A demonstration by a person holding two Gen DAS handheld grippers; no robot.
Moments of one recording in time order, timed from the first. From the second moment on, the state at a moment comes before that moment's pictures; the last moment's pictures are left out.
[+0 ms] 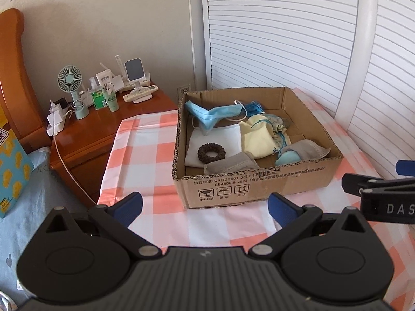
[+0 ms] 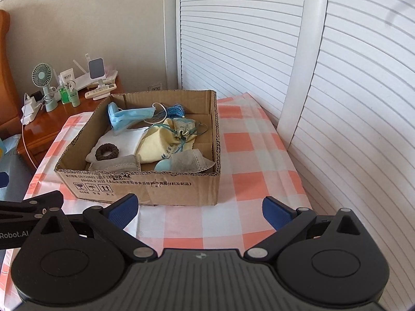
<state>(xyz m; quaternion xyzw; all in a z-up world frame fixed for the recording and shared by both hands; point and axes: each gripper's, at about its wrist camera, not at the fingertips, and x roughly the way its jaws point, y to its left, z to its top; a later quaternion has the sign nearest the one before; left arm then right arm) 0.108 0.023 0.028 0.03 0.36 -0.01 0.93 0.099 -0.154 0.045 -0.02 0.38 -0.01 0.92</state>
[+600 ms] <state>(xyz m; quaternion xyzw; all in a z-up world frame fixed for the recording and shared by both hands) 0.107 0.018 0.034 0.04 0.36 0.00 0.93 0.094 -0.155 0.050 -0.01 0.37 0.00 0.93</state>
